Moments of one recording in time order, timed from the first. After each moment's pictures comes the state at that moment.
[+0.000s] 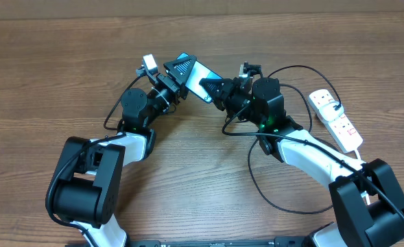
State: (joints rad) left arm -0.24 1.86 0.74 1.22 0.52 -1.51; right arm 0.45 1.66 0.85 0.59 -0.44 1.38
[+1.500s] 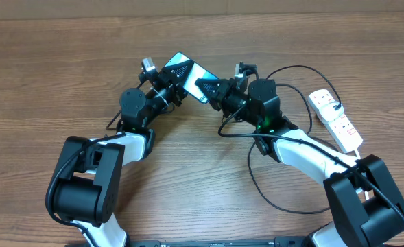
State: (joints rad) left arm -0.23 1.87 0.74 1.23 0.54 -1.75; right arm 0.48 1.69 0.85 0.64 -0.46 1.38
